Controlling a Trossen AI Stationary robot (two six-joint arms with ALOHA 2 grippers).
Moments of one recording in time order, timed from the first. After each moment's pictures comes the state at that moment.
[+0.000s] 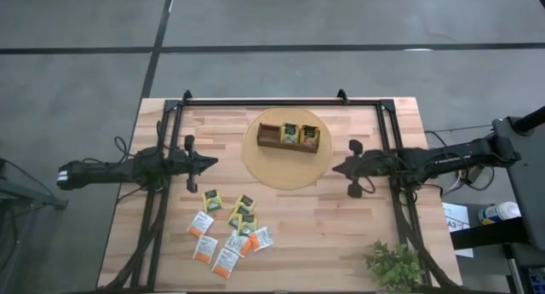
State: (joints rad) left arm 0.06 0.18 0.01 0.18 -0.08 0.03; right arm 0.05 0.79 0.38 -0.24 0.21 0.00
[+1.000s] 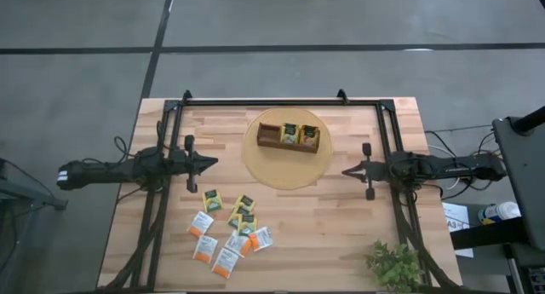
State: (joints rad) left arm 0.06 0.18 0.01 0.18 -0.08 0.03; right arm 0.05 0.18 0.08 -0.20 0.10 -0.17
